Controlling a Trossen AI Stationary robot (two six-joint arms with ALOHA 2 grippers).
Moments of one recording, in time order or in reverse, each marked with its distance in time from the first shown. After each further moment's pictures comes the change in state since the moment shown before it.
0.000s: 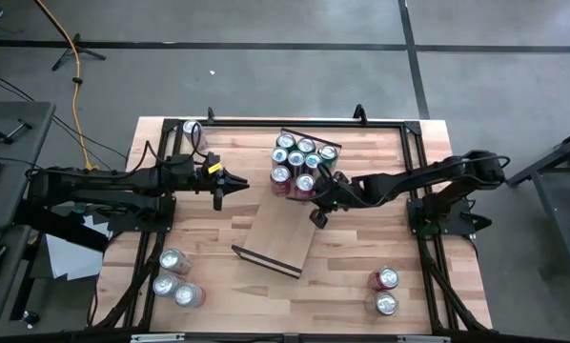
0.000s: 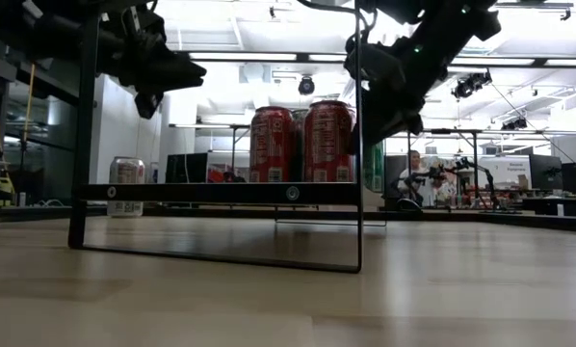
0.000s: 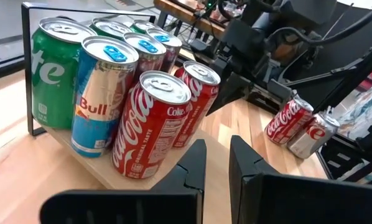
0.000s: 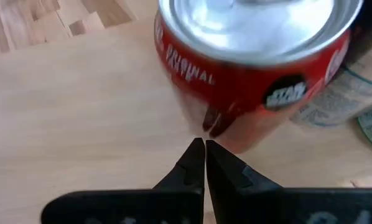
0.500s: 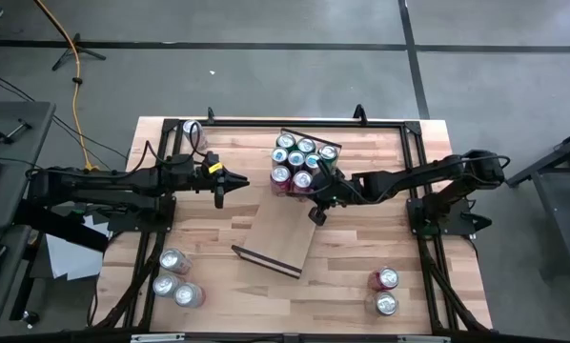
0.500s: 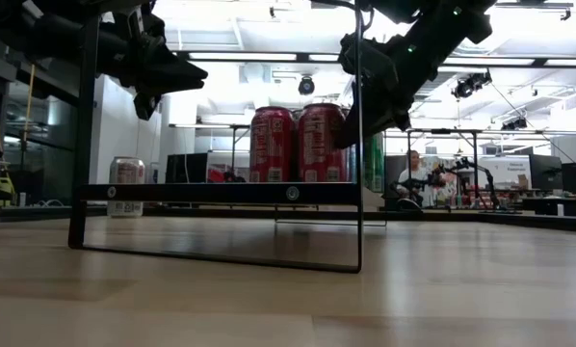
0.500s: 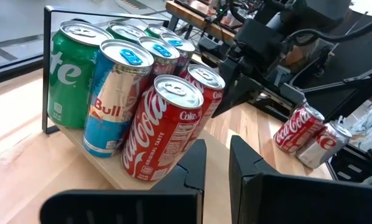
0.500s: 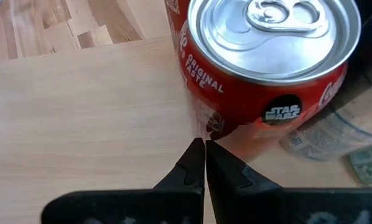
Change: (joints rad) left arm 0.000 0.000 0.000 0.000 -0.047 -0.026; right arm -0.030 0.000 0.001 0.066 -0.012 -0.117
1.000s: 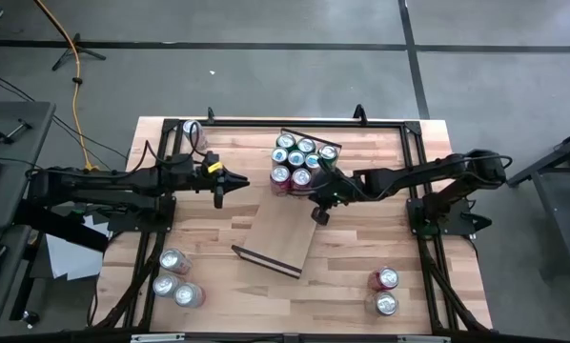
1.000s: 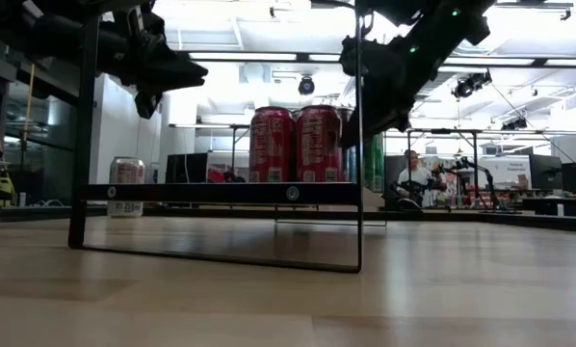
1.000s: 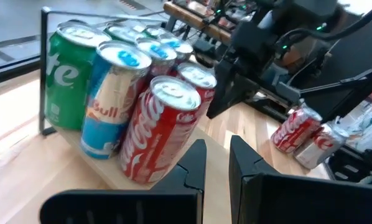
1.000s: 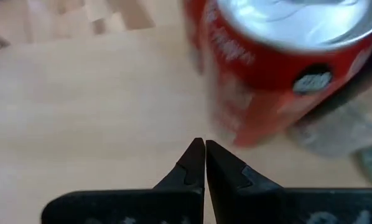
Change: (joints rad) left arm 0.000 0.000 0.000 0.012 0.011 0.000; right arm -0.017 -0.014 0.000 -0.023 -0.083 -0.040
